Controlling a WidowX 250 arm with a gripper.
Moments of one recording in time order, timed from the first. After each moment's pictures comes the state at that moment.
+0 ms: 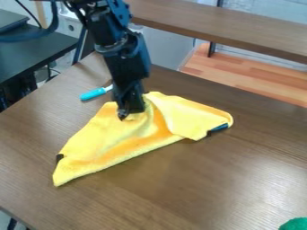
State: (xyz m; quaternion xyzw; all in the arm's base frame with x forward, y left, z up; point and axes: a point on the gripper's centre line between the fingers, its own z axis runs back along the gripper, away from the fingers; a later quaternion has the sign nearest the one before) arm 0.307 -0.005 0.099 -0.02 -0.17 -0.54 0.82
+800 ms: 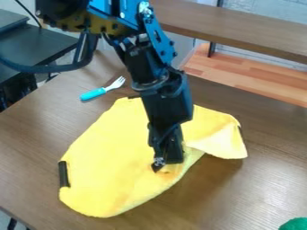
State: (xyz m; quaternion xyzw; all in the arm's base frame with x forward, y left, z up) arm 0.261 -0.088 0.087 -0.13 -0.14 -0.56 0.81
